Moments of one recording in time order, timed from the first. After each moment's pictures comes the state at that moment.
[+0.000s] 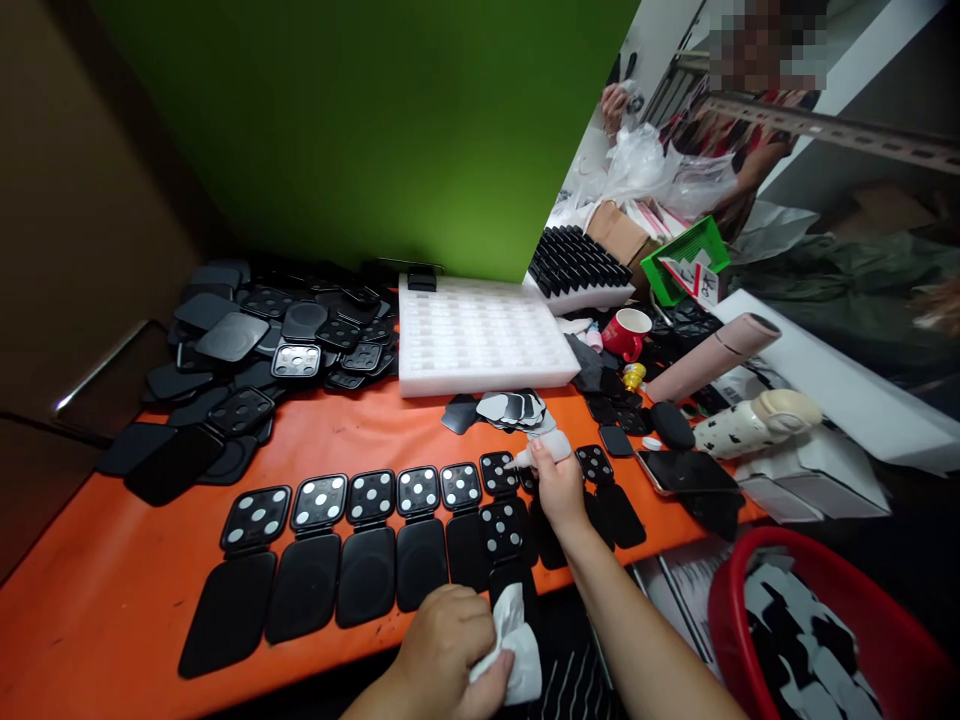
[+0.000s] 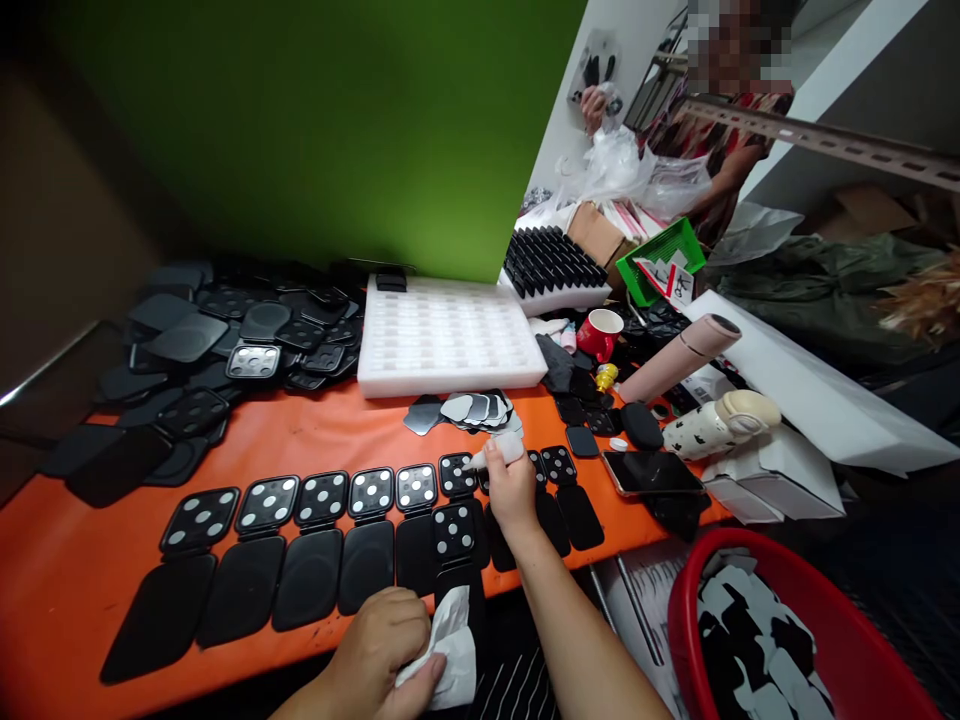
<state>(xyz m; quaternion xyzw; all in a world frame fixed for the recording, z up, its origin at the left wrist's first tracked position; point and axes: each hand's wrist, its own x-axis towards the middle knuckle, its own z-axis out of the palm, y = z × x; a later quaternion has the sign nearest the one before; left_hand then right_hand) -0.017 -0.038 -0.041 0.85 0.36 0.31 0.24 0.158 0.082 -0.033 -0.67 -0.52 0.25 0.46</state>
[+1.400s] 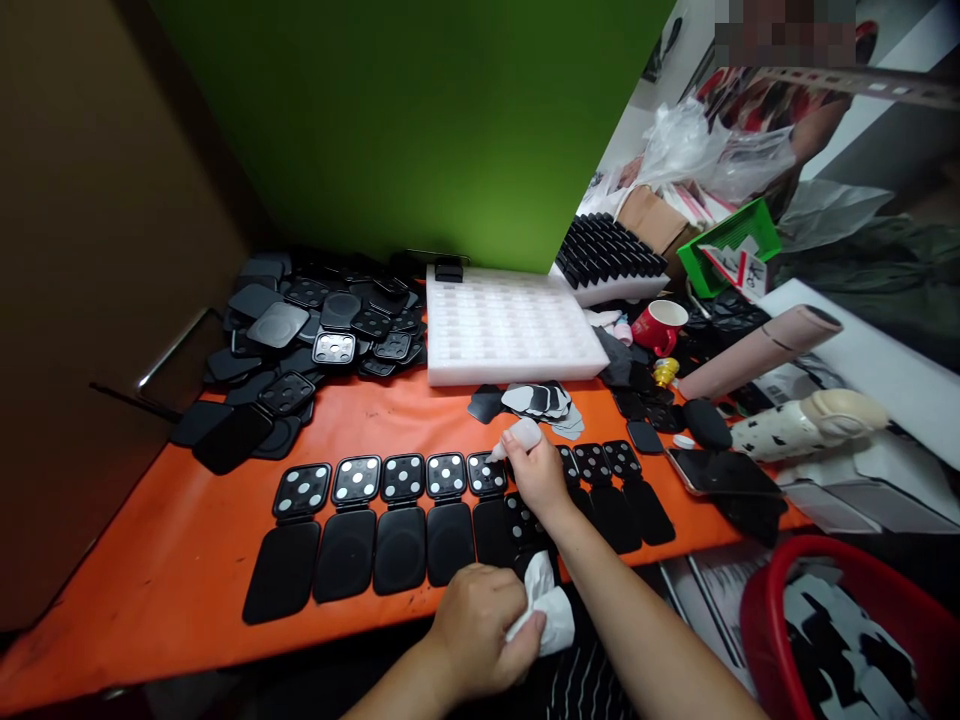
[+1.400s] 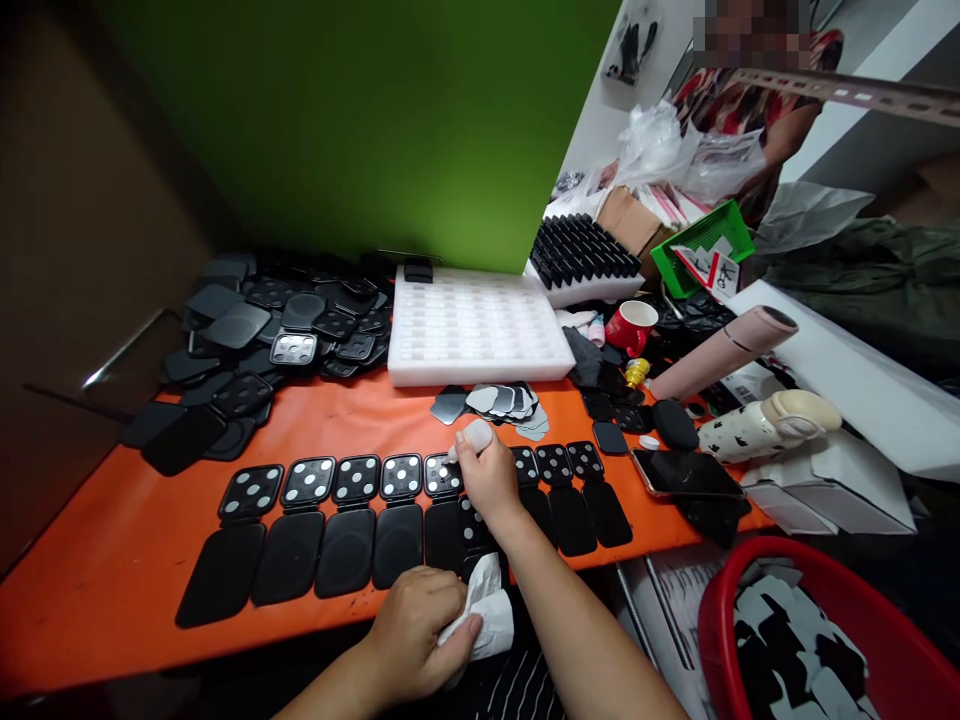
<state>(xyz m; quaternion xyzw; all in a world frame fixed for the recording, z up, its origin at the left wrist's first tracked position) -0.009 -0.040 -0.043 0.84 0.41 0.28 0.22 0.103 0.085 -0.024 -0.63 -0.57 0.32 0.42</state>
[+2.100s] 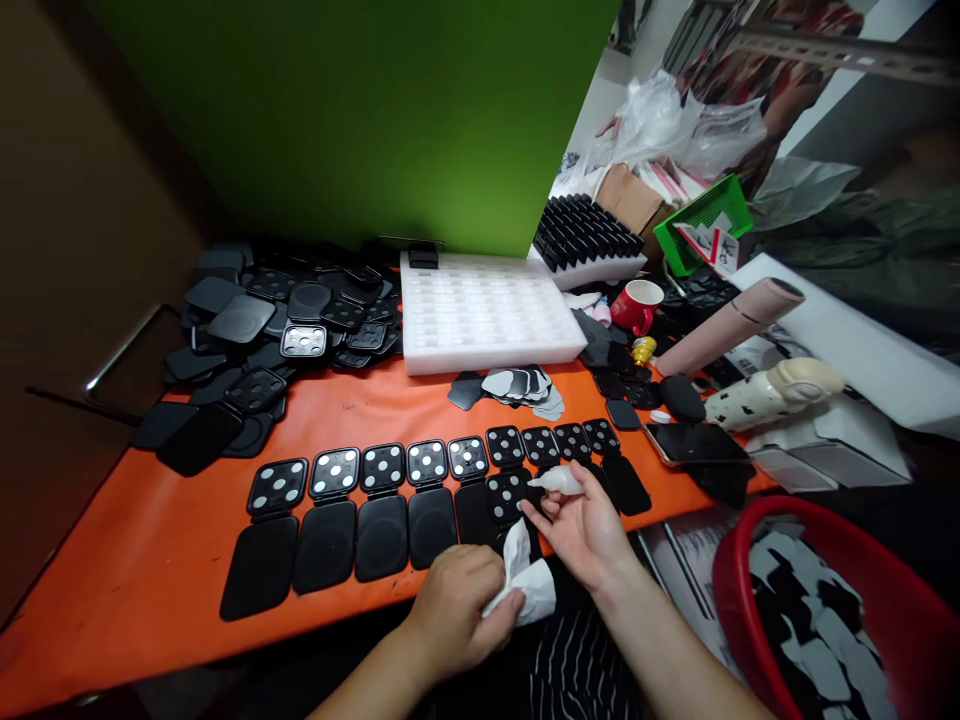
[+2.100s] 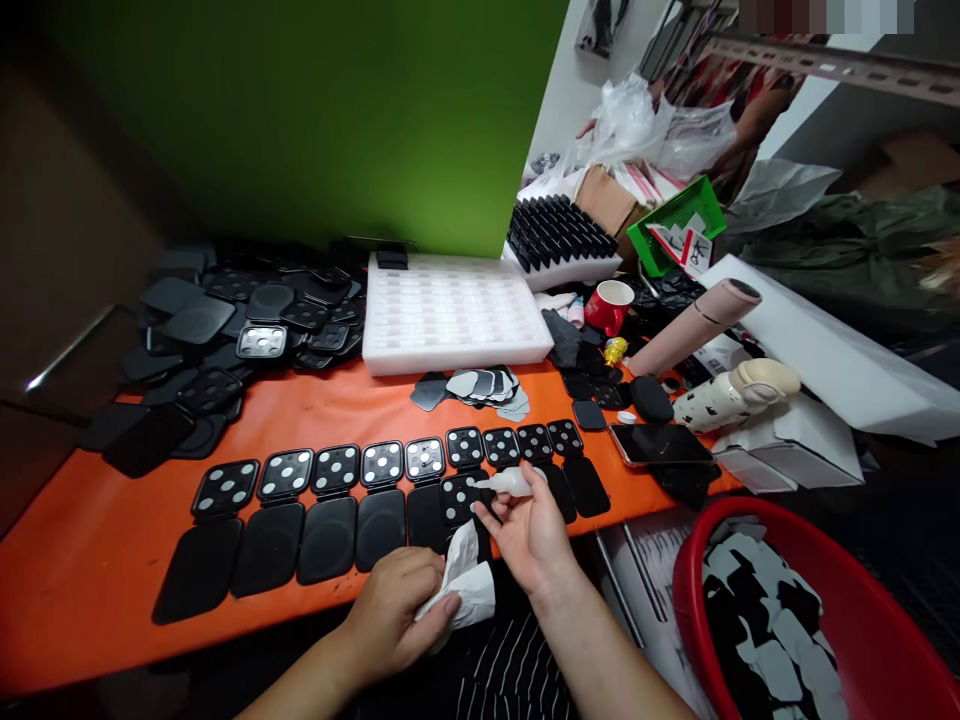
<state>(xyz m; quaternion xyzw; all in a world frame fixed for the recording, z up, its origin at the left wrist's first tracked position) -0.015 -0.041 -0.035 0.83 0.38 0.29 0.28 0.159 0.010 -0.004 -0.48 0.04 0.69 0.54</state>
